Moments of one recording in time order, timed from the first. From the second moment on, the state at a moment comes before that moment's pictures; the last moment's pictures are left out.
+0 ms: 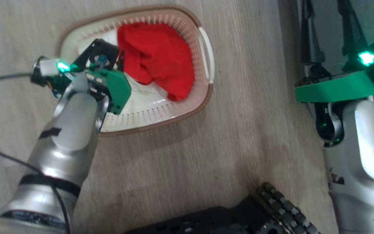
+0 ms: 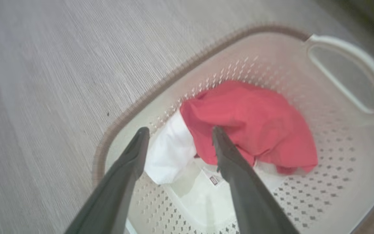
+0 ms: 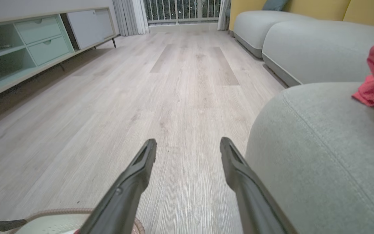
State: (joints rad) left arm -0.83 0.08 -0.32 0.82 0.09 0.02 -0.05; right arm -0.54 -0.05 0.04 0.12 0.20 0.13 -0.26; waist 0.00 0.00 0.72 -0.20
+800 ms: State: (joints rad) left arm -1.10 0.12 -0.37 1.20 0.16 0.14 0.01; right arm -0.56 -0.05 0.11 0.12 0.31 0.13 -0.26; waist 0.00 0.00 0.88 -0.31
